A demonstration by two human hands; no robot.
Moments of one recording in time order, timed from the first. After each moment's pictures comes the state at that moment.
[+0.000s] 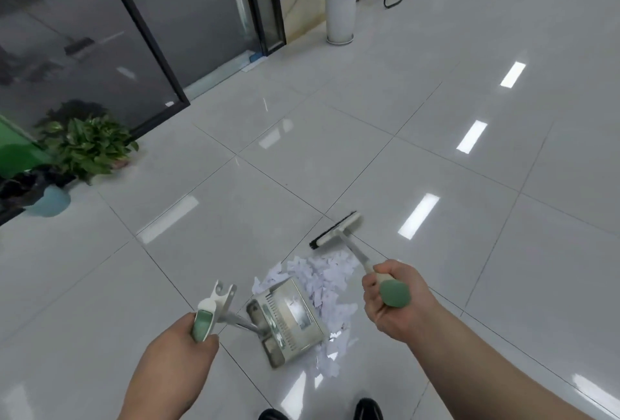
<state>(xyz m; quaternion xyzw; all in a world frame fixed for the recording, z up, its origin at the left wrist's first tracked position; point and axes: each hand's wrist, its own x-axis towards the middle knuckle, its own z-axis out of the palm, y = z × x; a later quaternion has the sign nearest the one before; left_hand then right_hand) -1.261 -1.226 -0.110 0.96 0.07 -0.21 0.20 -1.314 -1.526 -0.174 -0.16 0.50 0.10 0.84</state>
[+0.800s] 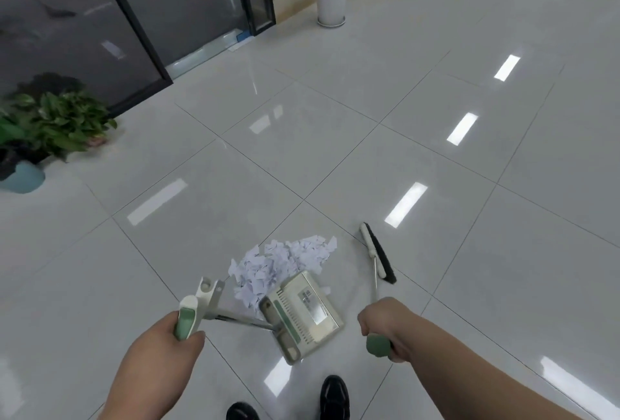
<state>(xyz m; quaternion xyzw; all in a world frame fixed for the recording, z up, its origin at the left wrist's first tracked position) -1.317 -1.272 -0.129 0.95 0.09 -0.22 0.22 -1.394 -1.576 -0.222 -0.61 0.50 0.30 0.53</state>
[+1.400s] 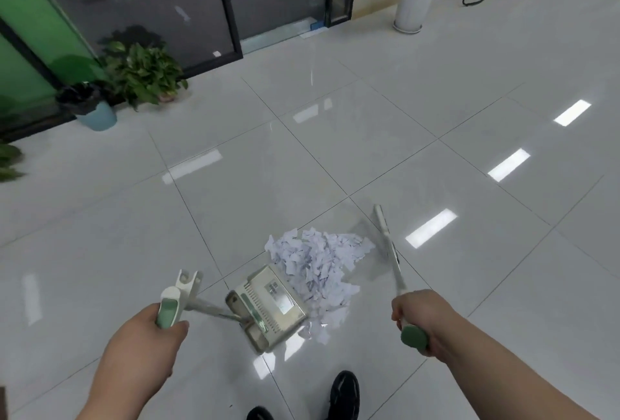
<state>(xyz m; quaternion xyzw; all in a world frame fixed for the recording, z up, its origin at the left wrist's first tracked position) -1.331 -1.113 -0.148 0.91 0.24 -0.17 0.29 -1.358 -1.493 -0.195 -0.65 0.50 0.28 0.49</state>
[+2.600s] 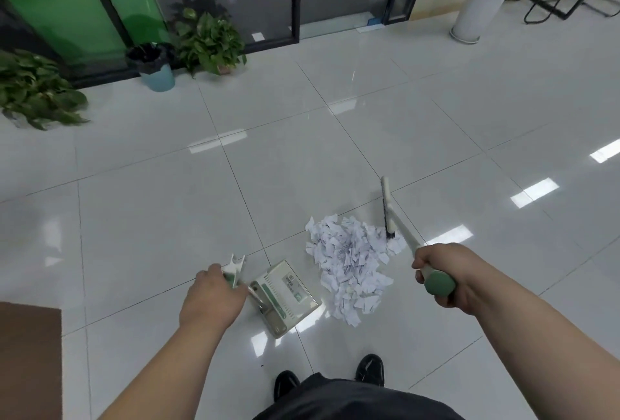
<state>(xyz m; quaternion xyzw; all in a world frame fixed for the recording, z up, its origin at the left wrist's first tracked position) -1.339 -0.969 -0.229 0.92 0.23 -0.23 0.22 -1.325 -1.320 -0.121 -0.68 0.46 0.27 0.50</state>
